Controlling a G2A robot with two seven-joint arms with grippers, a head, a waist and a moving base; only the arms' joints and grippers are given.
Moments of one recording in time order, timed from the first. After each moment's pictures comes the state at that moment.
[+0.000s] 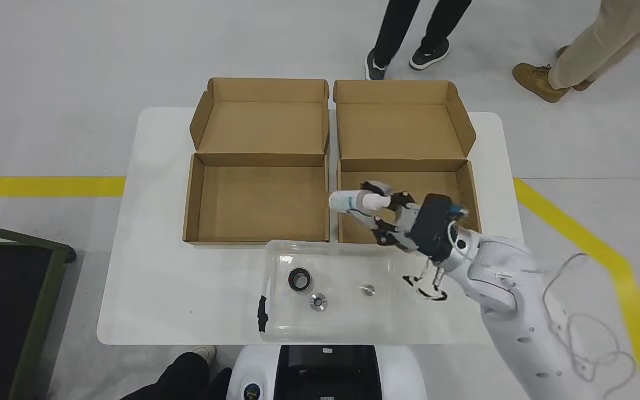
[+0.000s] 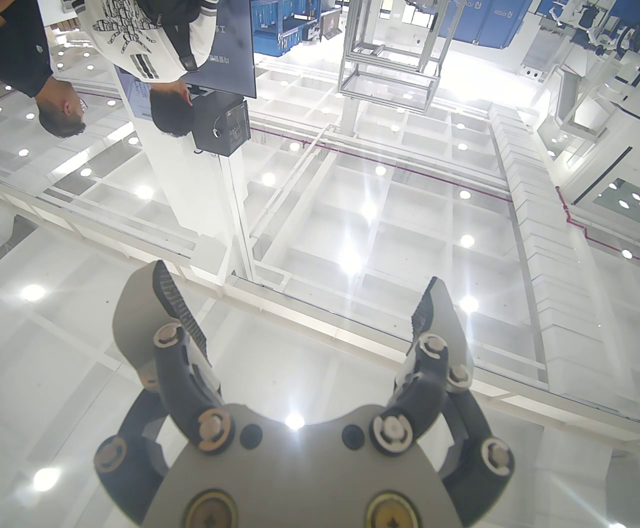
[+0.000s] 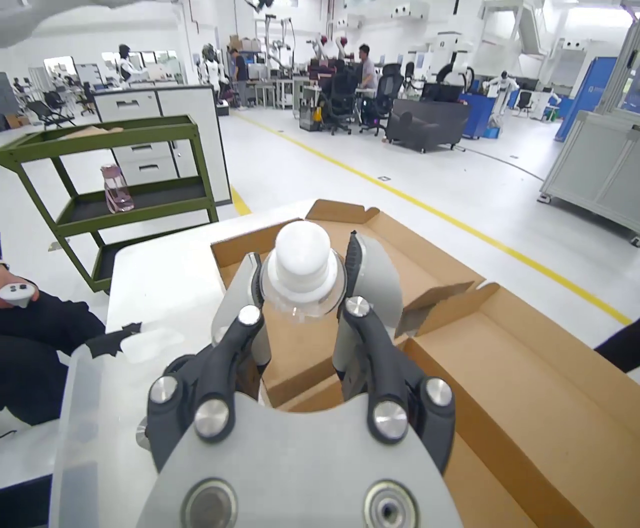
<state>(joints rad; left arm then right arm) -0.37 -0.34 -0.25 -1.16 3.07 0.41 0.06 -1.28 -1.11 1.29 -1.90 -1.11 -0.69 0.06</state>
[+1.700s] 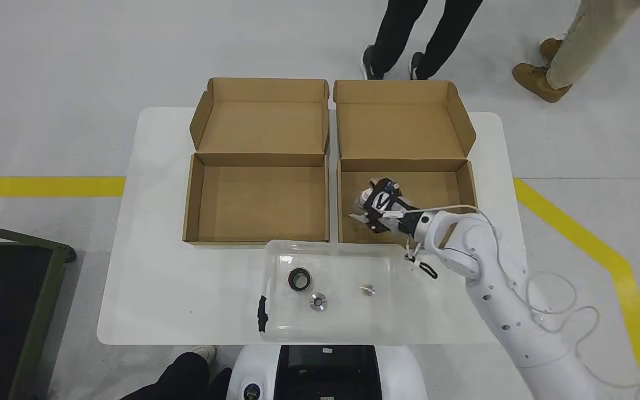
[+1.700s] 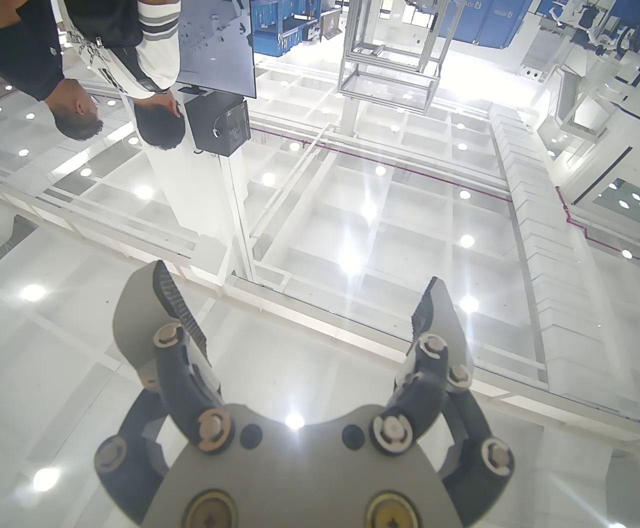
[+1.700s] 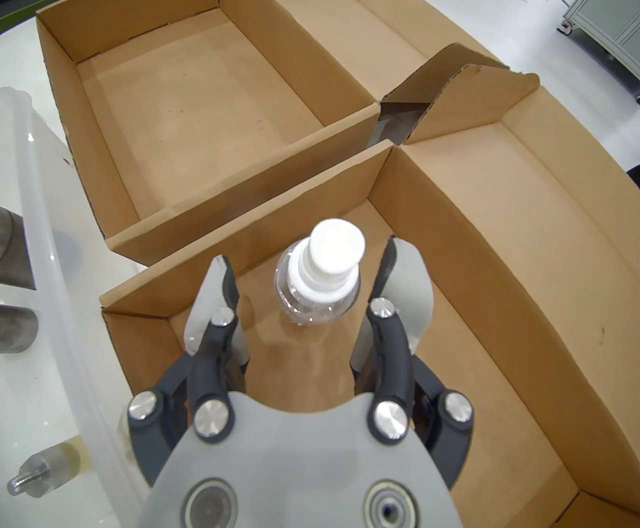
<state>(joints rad) -0.37 -0.34 -0.25 -1.16 3.07 0.41 0.06 -1.06 -1.13 1.12 -1.59 -1.26 -0.59 0.34</state>
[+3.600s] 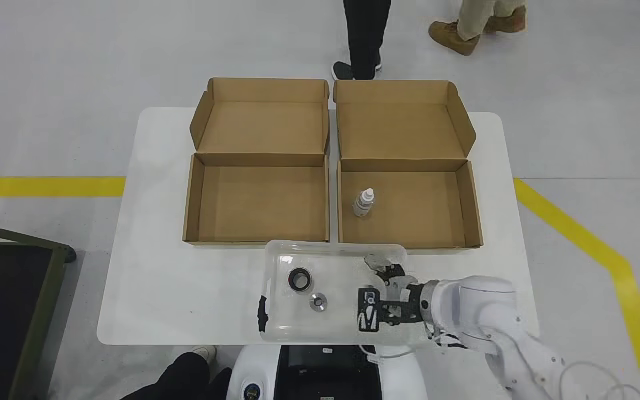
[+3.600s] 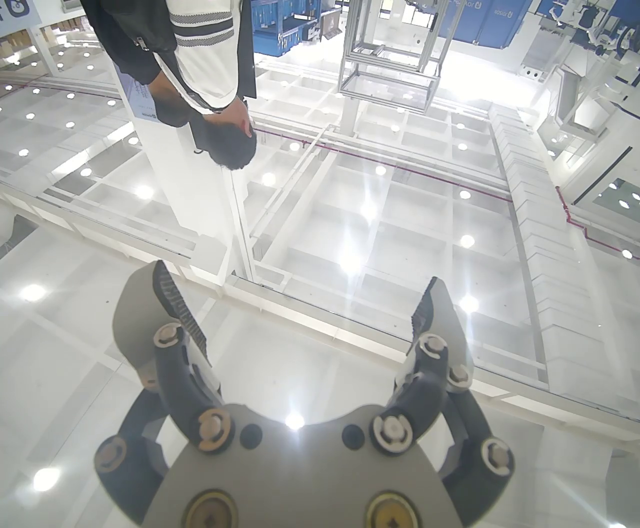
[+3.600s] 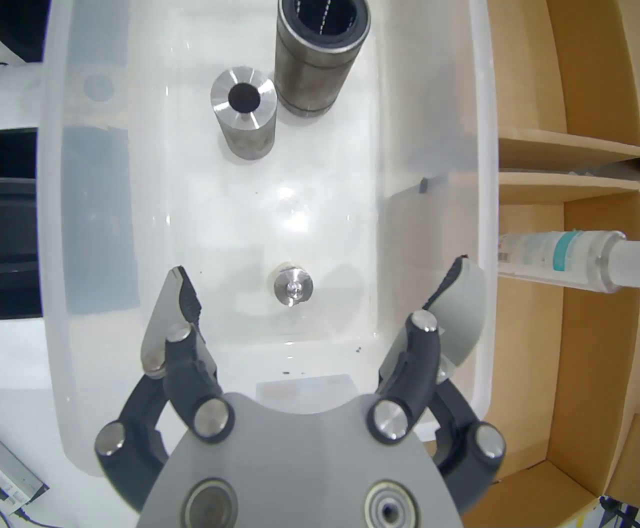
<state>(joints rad) -0.37 -0.34 -0.25 -1.16 3.07 0.41 0.06 -1.42 -1.03 1.17 -2.08 -1.52 -0.95 0.67</state>
